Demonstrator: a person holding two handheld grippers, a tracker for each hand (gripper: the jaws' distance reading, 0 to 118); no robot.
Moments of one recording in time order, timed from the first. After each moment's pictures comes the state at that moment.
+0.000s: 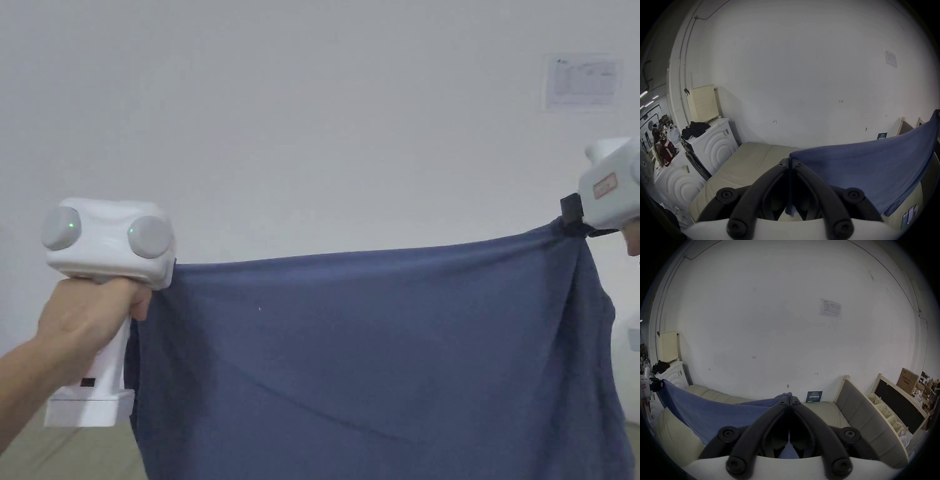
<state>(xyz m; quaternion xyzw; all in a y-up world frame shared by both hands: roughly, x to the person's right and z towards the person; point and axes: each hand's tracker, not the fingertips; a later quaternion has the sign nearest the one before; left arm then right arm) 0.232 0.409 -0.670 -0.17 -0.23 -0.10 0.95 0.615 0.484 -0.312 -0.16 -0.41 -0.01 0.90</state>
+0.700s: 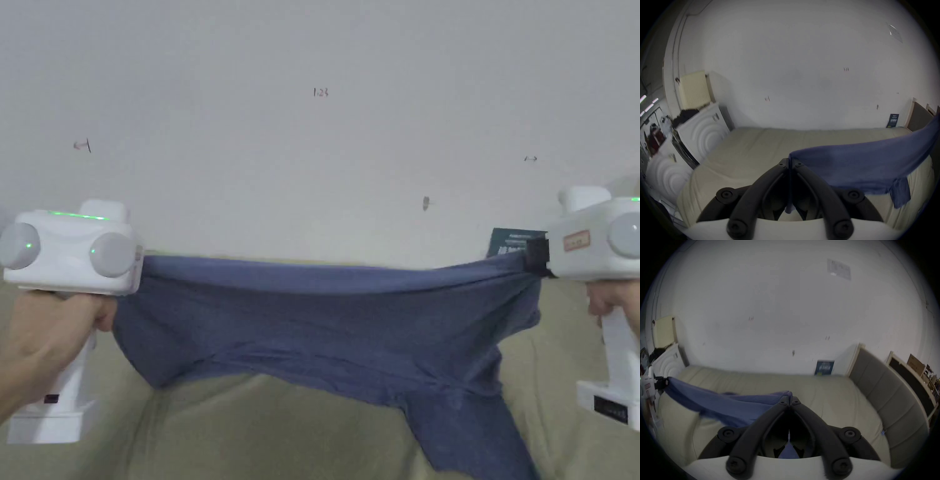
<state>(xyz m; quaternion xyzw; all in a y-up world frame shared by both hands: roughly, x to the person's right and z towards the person) 0.249 0.155 -0.675 -0.28 -0.25 -0.14 0.92 0.618 0.215 -0.303 -0.29 -0.37 -0.09 0.88</state>
